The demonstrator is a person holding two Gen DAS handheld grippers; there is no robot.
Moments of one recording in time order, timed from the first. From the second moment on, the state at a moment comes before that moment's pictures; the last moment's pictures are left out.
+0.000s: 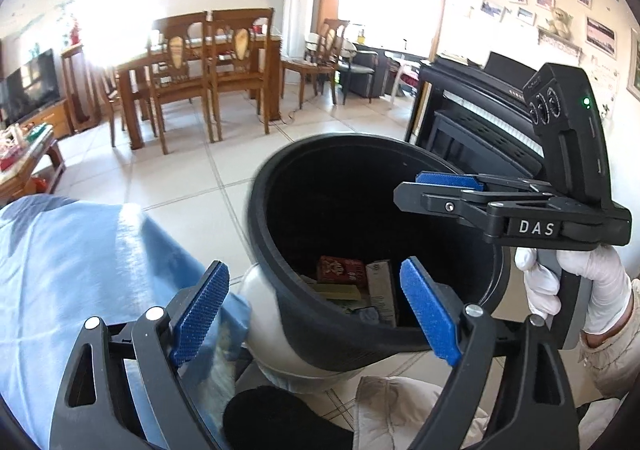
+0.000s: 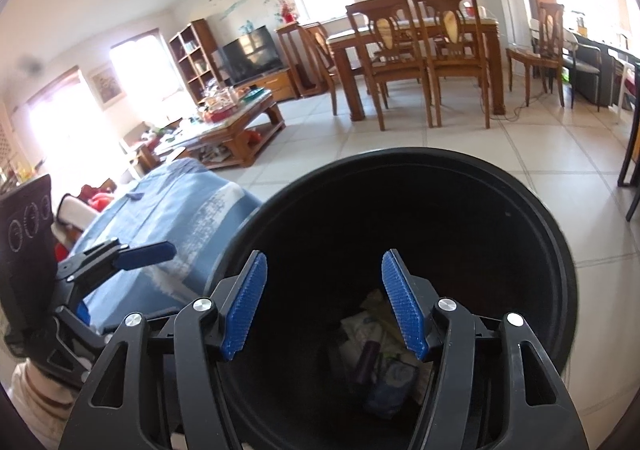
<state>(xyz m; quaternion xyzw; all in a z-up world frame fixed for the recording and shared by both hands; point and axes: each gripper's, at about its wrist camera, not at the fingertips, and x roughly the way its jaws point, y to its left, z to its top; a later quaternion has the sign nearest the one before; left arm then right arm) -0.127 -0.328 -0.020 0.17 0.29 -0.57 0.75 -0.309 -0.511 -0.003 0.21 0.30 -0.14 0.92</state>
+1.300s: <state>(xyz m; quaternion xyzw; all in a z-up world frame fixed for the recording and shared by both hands) 0.011 -0.065 0.005 0.00 0.31 -0.33 0.89 -0.046 -0.295 0.024 0.15 0.35 0.10 0.92</state>
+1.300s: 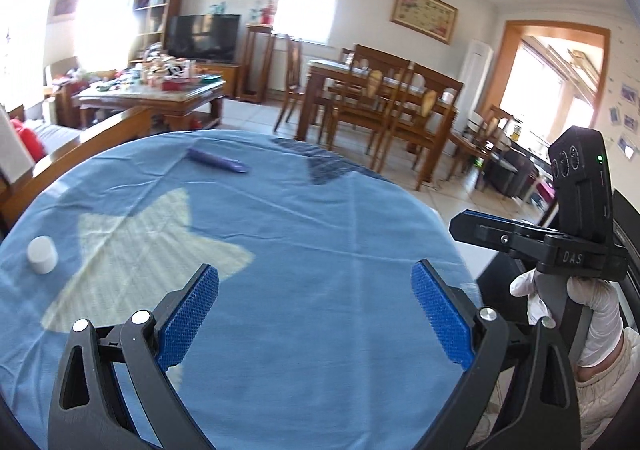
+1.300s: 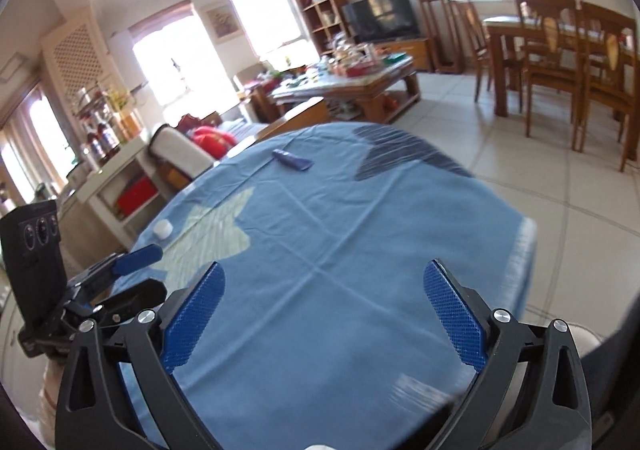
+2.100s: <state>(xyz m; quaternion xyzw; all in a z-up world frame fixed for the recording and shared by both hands) 0.116 0.076 -0.009 -0.10 0.38 -0.20 0.90 0.150 -0.205 -0.022 0.03 0.42 0.16 0.89</state>
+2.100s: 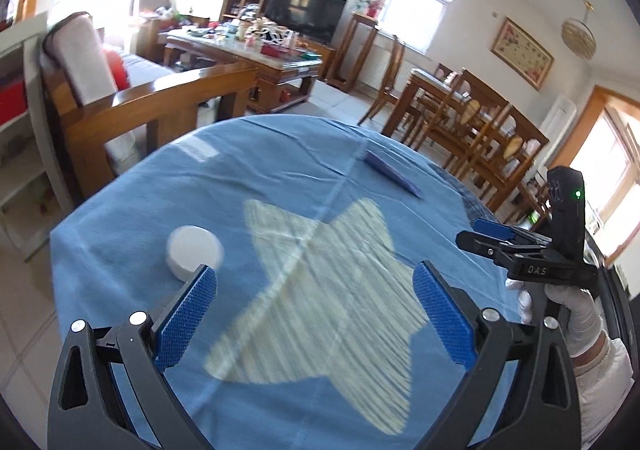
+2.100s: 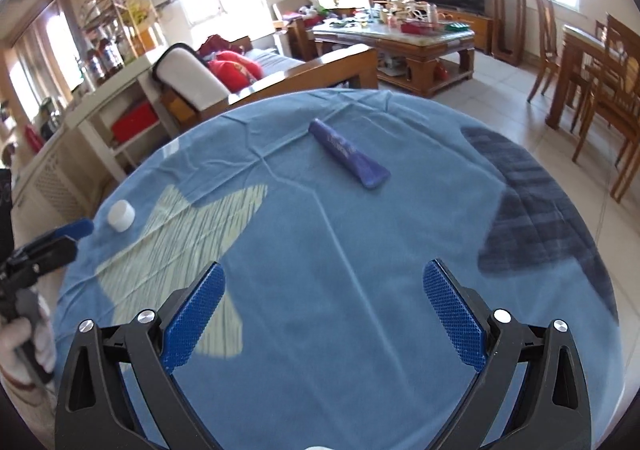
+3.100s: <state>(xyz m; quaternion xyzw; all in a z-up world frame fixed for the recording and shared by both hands) 0.160 0.081 -0.039 -0.03 0.46 -0.19 0.87 0.279 -0.161 -0.046 -0.08 0.45 0.17 0.87</state>
